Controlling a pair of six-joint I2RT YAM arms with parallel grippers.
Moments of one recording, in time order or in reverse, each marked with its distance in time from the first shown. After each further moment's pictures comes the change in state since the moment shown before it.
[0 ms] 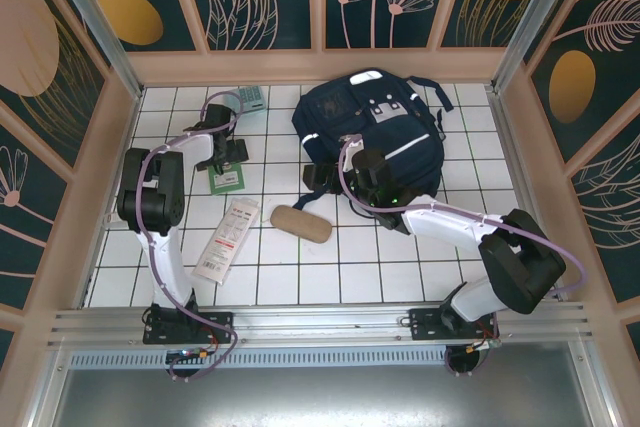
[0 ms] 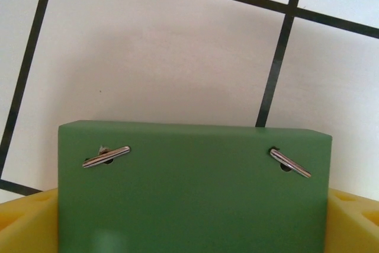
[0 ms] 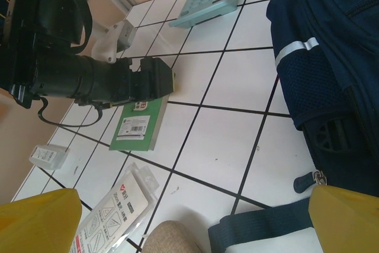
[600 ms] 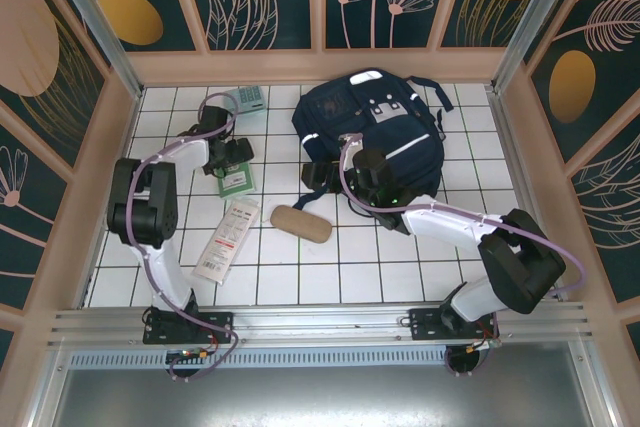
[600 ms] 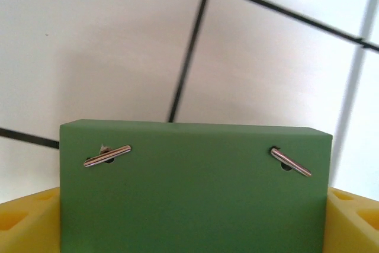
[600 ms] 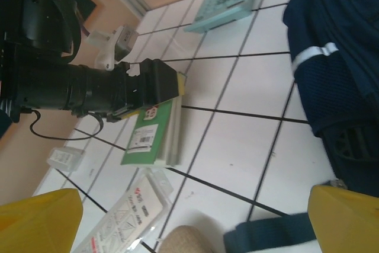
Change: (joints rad) left arm -0.013 -0.160 -0.117 0.044 0.190 -0.113; right arm -0.001 0.008 -0.005 0.067 -0.048 0.020
